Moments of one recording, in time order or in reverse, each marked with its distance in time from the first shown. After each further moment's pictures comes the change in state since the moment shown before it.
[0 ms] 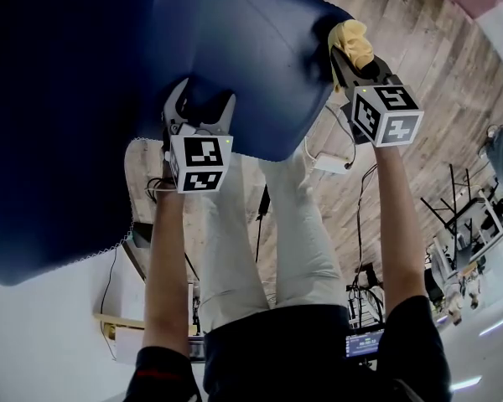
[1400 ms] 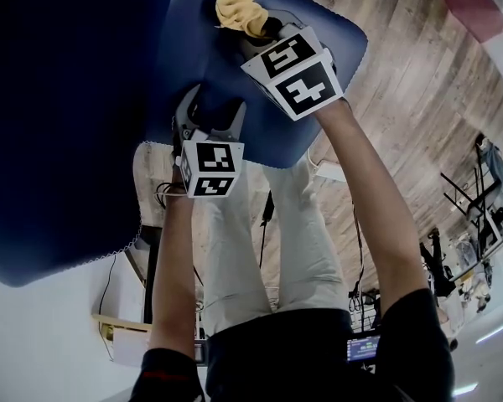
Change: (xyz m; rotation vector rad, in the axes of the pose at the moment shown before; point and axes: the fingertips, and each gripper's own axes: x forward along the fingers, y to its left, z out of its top) left arm 0.001 -0.001 0.002 -0.002 0.005 -0.006; right arm 0.091 0.162 0.098 -0.325 -0.004 0.268
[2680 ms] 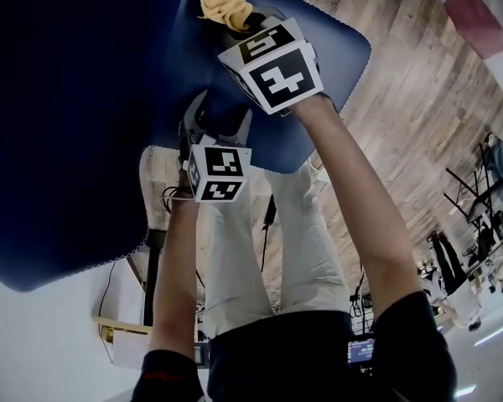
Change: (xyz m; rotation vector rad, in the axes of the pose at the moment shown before) left arm -0.001 0.000 -0.001 -0.014 0.017 -0.015; right arm 0.024 0.007 0.032 0.087 -0.002 -0.030
